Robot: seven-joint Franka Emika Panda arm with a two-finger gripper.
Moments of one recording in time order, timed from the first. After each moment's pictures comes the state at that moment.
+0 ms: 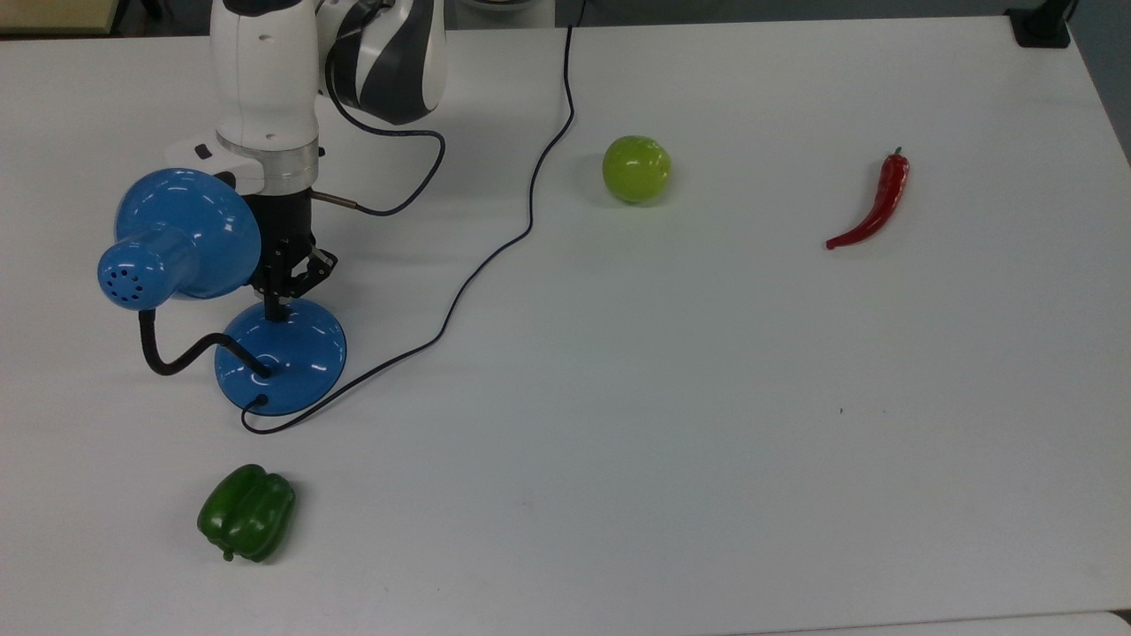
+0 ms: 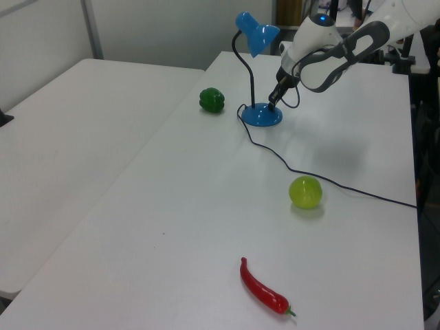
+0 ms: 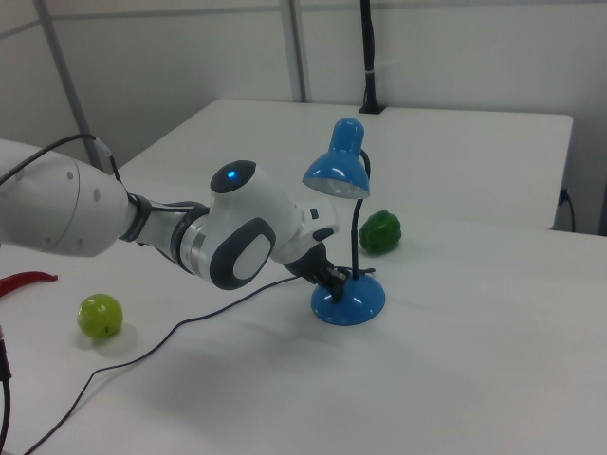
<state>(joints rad) 0.03 0.44 -0.26 -1.90 0.06 2.80 -0.11</state>
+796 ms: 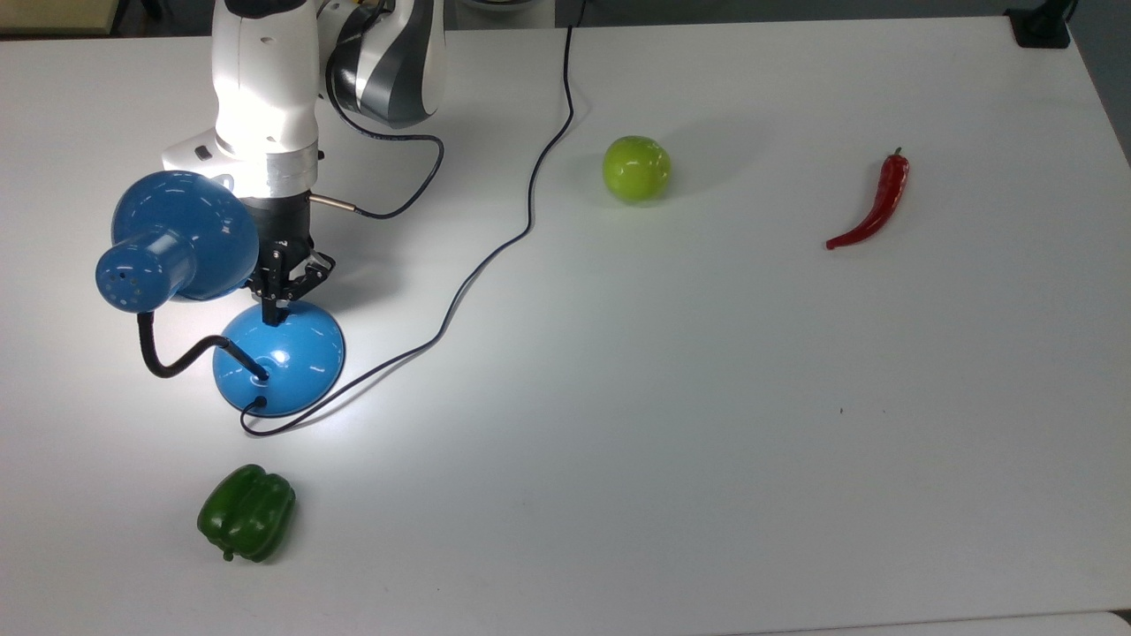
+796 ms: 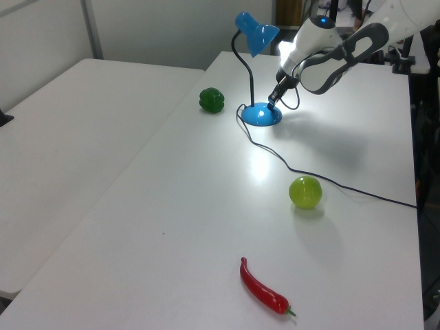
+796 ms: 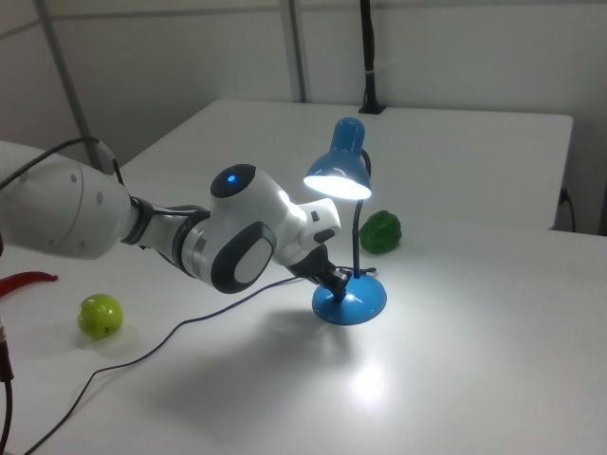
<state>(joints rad) 0.03 0.45 -0.26 -1.90 0.06 2.83 -0.11</state>
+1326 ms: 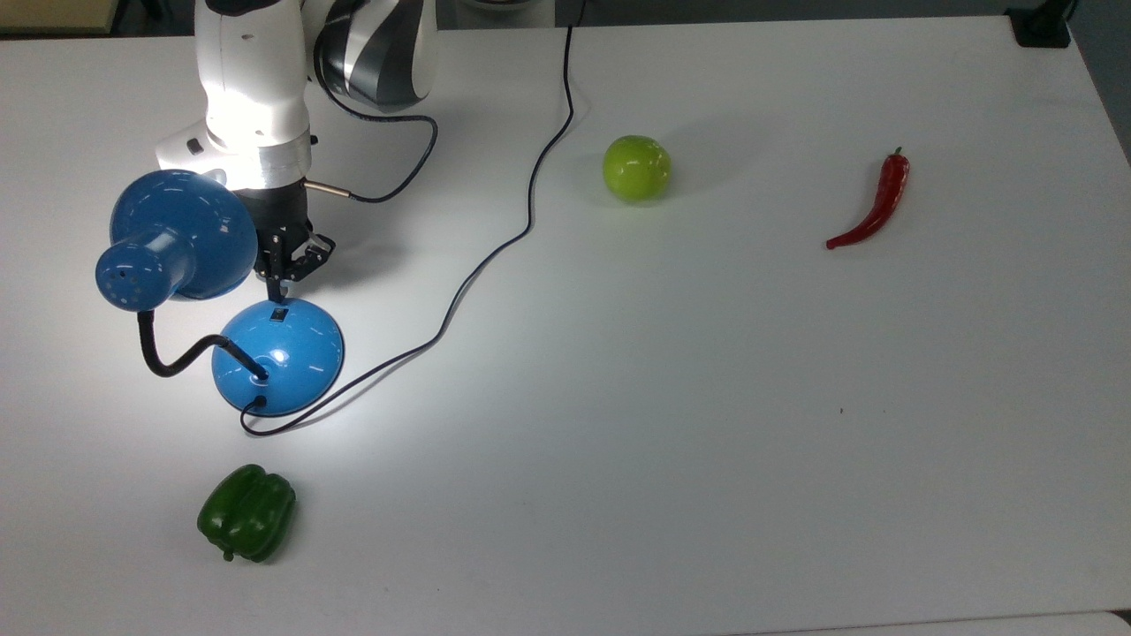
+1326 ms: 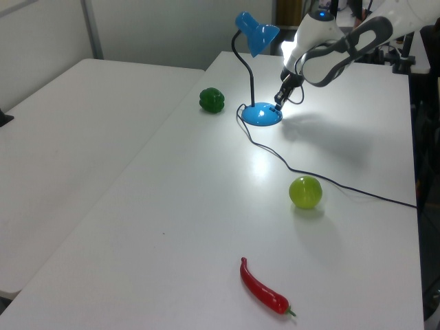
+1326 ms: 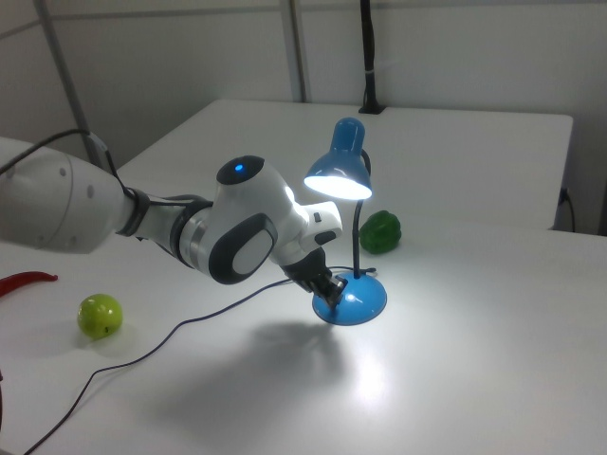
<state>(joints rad) 0.02 0.40 -0.26 -1.90 0.06 2.66 -0.12</state>
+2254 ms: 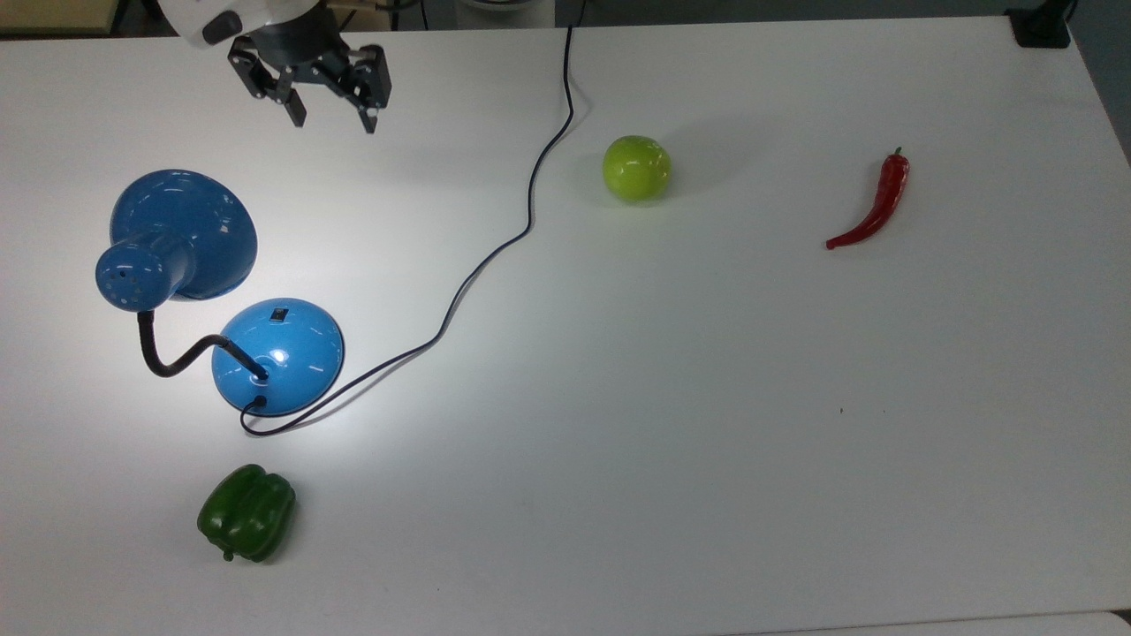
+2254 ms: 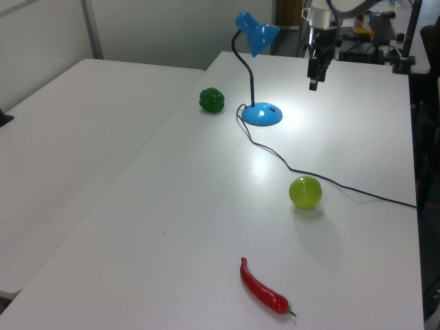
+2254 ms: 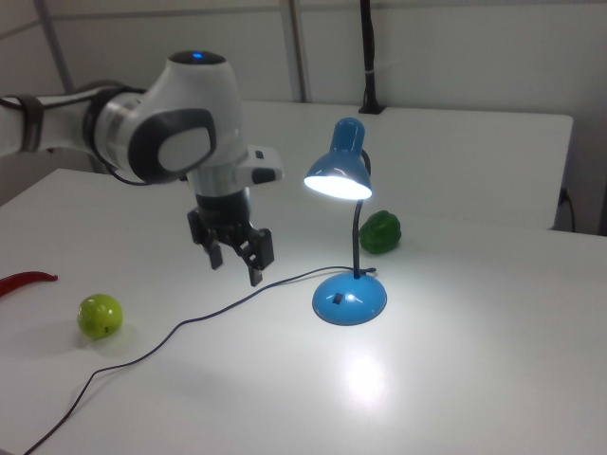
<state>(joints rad) 0.04 0.03 -0.22 -1.90 0.06 1.93 -0.15</state>
